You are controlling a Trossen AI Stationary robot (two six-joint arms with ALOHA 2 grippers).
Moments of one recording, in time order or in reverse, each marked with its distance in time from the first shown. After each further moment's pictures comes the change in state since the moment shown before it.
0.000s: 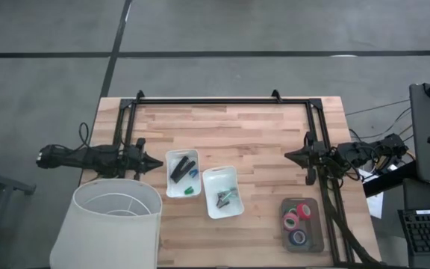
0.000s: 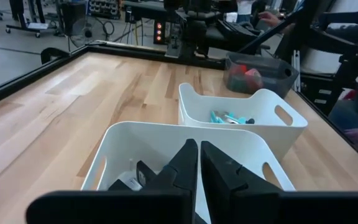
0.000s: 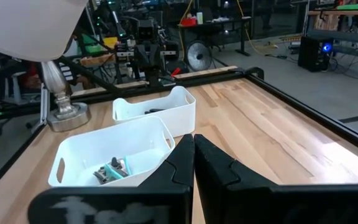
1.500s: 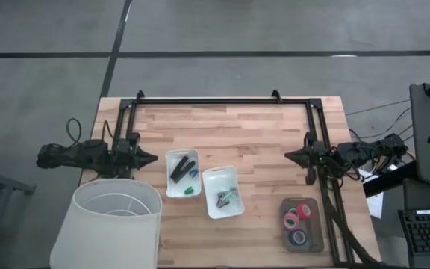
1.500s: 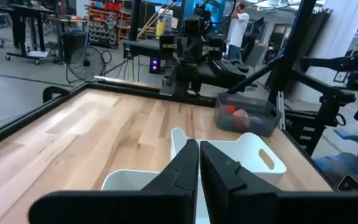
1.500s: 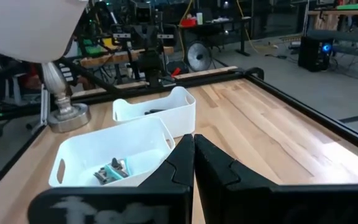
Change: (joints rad) left arm 0.000 -0.010 0.122 0.013 0.000 -0.001; right arm 0.000 0.000 0.000 0.000 0.000 0.002
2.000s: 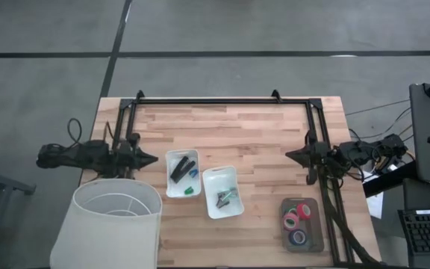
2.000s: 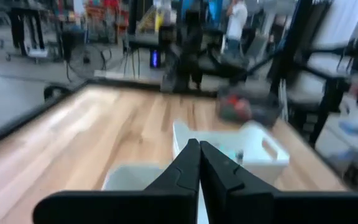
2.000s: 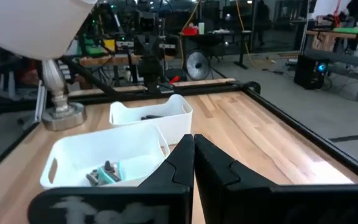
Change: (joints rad) left arm 0.000 -0.031 -0.004 -0.036 0.000 0.032; right arm -0.001 -0.015 0.007 0.014 -0.002 -0.097
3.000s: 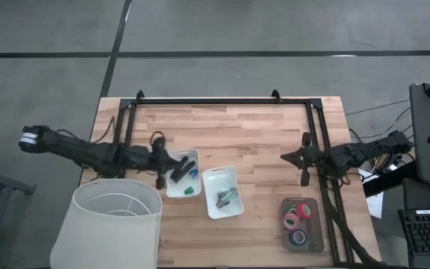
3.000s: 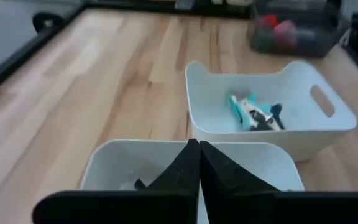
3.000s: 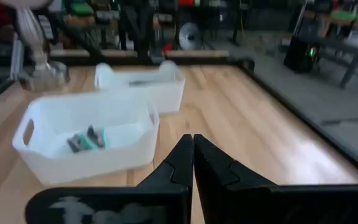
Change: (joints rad) left arm -0.013 0.806 0.232 0.240 -0.068 -0.025; right arm 0.000 0.140 -0.003 0.000 0.028 -0.031
